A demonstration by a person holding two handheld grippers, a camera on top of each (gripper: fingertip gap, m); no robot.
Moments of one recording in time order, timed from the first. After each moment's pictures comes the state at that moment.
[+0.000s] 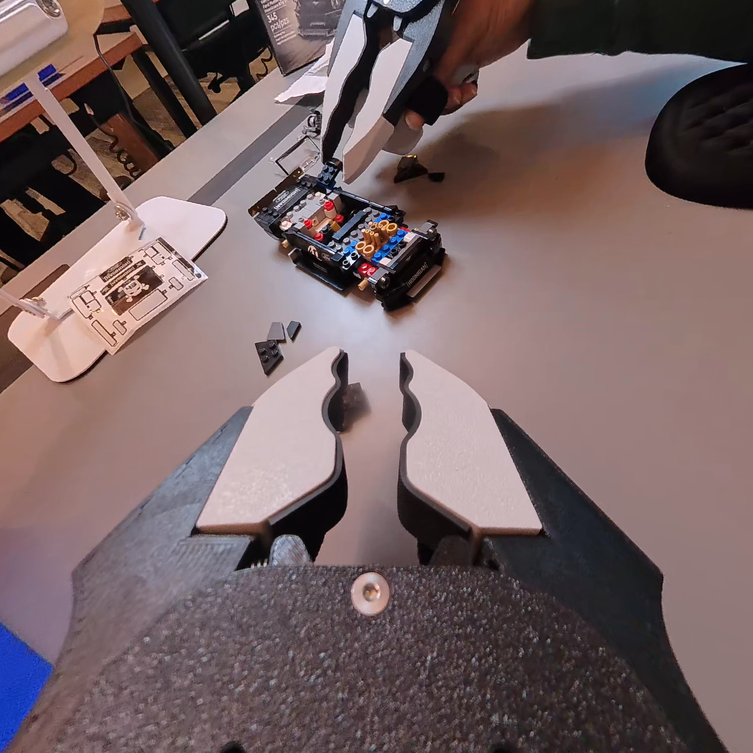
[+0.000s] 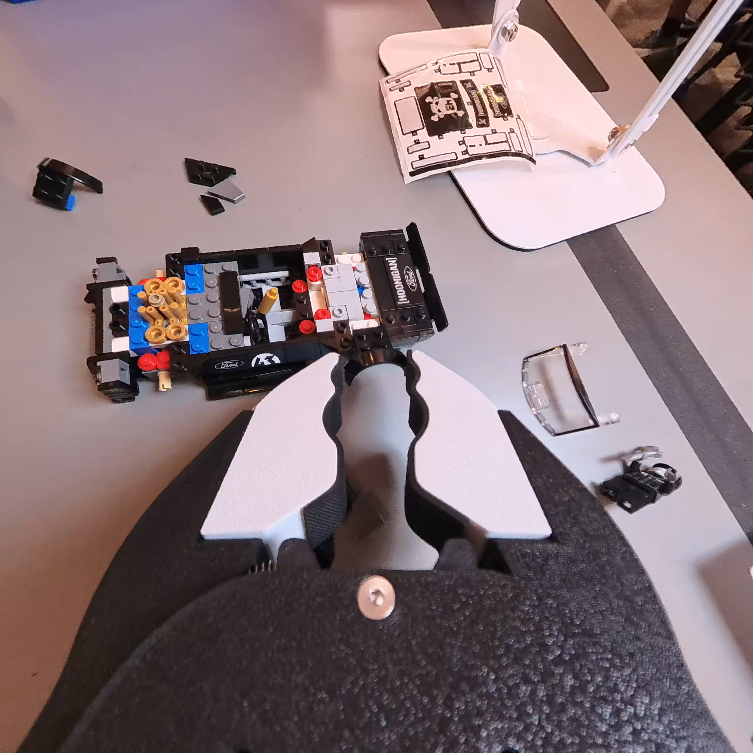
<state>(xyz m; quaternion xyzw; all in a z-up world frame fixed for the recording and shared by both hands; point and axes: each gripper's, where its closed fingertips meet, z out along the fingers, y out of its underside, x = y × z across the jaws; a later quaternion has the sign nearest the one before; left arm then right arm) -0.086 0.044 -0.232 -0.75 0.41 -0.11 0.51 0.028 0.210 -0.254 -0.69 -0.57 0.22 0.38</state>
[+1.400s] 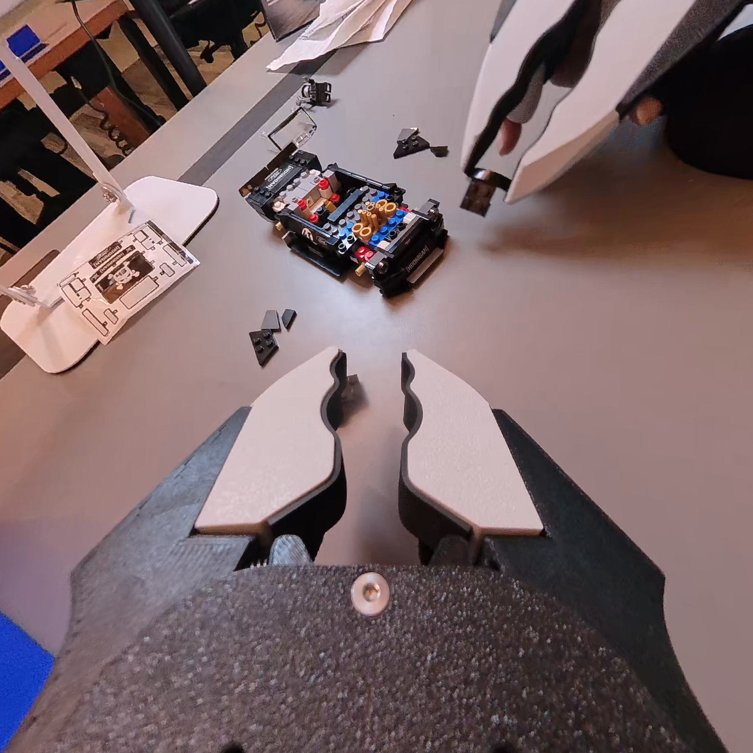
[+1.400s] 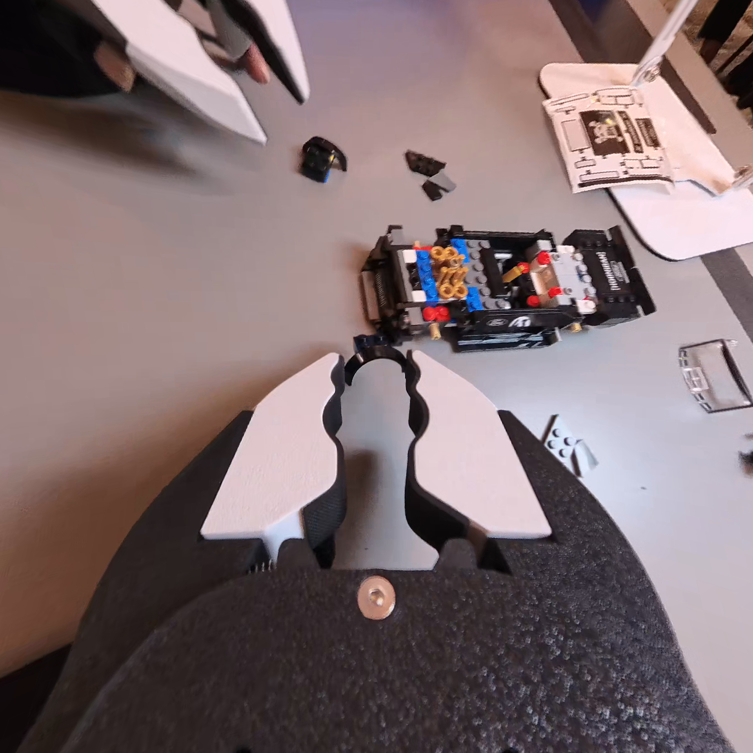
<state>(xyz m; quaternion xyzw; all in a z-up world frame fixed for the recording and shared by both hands) -0.085 0.046 -0.241 -0.76 0.41 -0.09 0.49 0.033 0.072 -0.254 -0.66 -0.61 0.21 0.39</state>
